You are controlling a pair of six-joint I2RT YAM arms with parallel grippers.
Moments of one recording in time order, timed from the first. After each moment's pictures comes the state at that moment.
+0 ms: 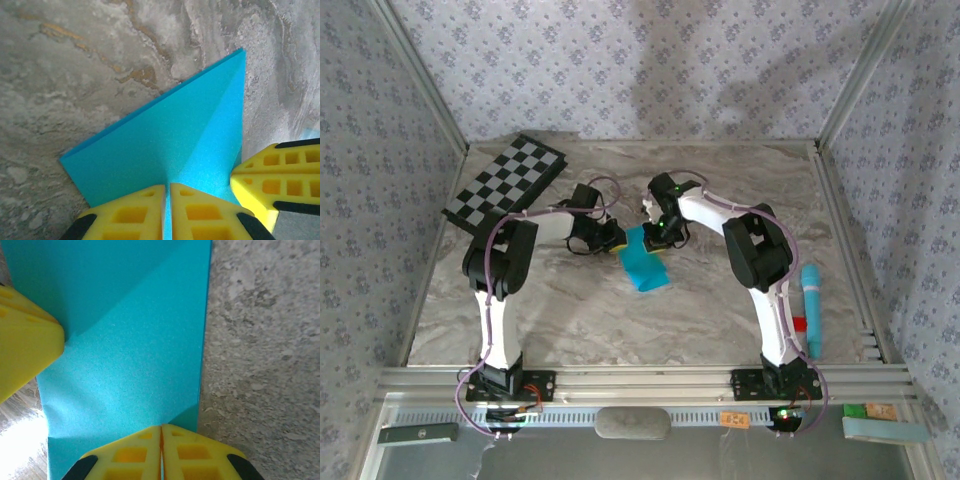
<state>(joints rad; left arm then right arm) -0.41 2.03 1.22 -0.29 0.59 -0.64 0.53 2.19 1.64 -0.83 -0.38 0.19</state>
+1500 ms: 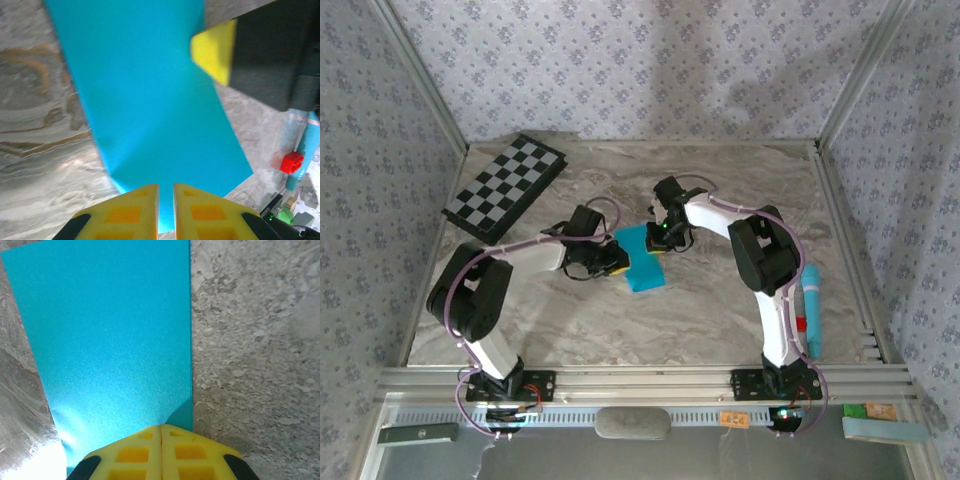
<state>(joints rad) -0.55 1.68 0.92 -0.24 0.53 -0.80 0.52 2.13 1.51 -0.69 -0.39 0.37</state>
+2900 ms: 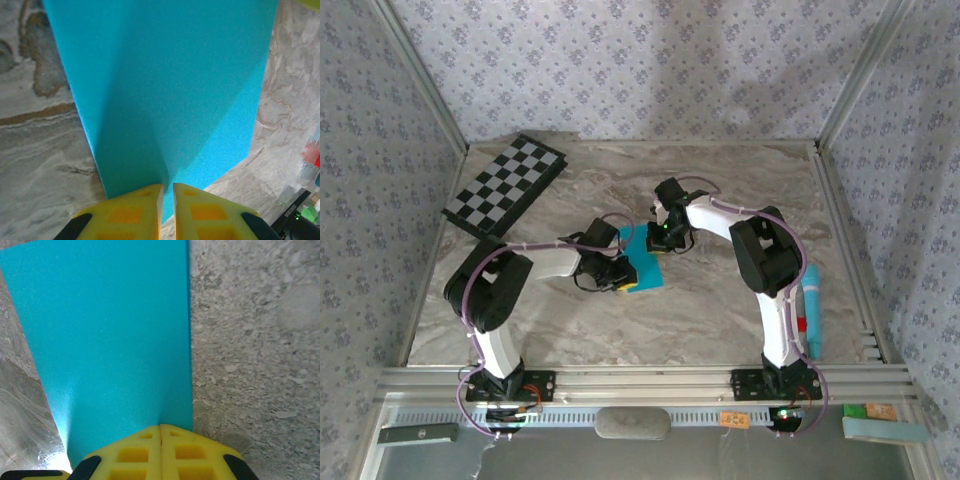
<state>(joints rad) -0.64 1.77 0.88 -0.21 0.50 -0.84 0.52 2.12 1.47 -0.64 -0.39 0.44</state>
